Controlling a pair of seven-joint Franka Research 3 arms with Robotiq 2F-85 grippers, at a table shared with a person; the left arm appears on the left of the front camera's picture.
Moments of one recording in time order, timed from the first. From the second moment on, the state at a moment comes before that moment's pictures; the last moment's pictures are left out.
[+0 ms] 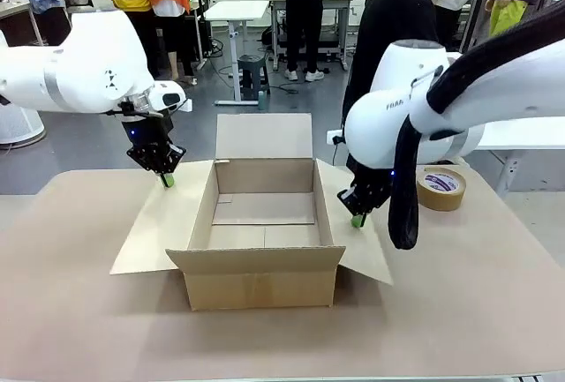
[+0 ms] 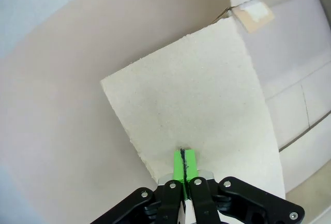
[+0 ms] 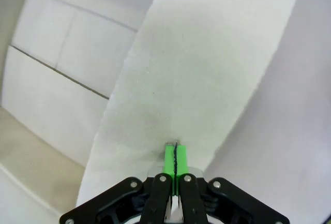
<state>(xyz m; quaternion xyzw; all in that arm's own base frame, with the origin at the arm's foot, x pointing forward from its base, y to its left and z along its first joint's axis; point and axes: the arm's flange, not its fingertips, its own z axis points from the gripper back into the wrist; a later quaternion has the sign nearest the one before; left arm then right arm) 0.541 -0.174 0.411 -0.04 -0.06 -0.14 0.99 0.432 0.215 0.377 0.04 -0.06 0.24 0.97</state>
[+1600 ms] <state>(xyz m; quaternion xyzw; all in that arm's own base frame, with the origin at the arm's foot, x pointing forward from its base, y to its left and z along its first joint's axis) 0.529 -0.183 0.394 -0.05 0.00 -0.16 0.99 0.430 0.216 0.366 0.04 -0.05 0.24 0.97</state>
